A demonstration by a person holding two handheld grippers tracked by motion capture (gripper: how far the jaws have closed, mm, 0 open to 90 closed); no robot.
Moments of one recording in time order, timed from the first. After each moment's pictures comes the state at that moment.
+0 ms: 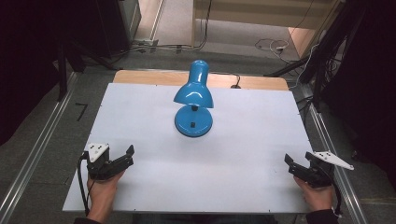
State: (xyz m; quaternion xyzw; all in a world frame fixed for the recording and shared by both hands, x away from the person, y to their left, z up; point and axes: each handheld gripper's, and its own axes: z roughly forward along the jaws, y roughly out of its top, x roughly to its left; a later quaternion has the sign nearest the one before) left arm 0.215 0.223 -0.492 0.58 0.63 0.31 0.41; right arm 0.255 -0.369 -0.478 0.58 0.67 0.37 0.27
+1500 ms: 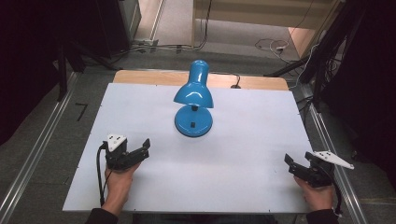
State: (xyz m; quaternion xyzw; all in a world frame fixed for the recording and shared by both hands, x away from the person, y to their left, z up) left arm 0.246 0.186 -0.489 0.60 0.62 0.28 0.43; right arm 0.256 -0.370 -0.478 0.58 0.68 0.37 0.27
